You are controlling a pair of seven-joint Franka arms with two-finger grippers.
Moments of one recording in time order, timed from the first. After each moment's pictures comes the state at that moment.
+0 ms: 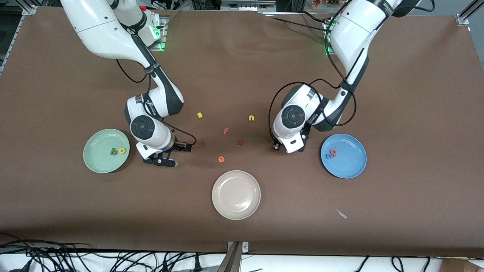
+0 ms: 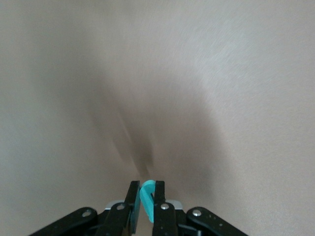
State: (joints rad) left arm -0.36 0.71 -0.21 -1.62 0.07 2.18 -1.76; right arm 0.29 0.67 0.10 -1.72 -0.06 2.31 0.56
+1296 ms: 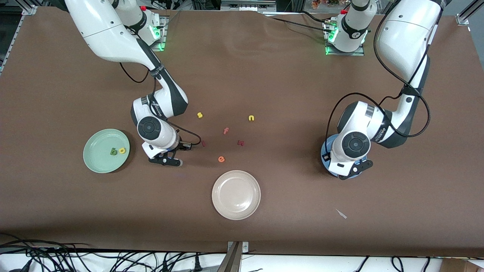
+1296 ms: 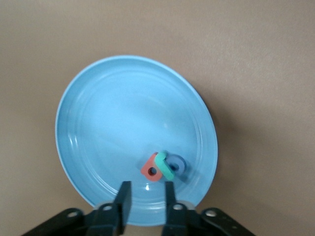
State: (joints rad) left arm -0.10 0.66 -0.20 -1.55 0.27 1.94 -0.85; right arm 0.30 0.70 0.10 -1.72 -0.05 2.33 0.57
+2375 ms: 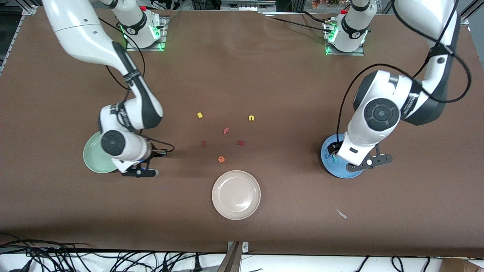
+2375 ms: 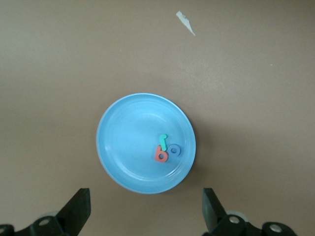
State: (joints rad) left arm -0.09 0.45 -0.24 -1.48 0.27 1.79 -0.60; right arm 0.14 0.68 0.08 -1.57 -0.06 2.10 0.23
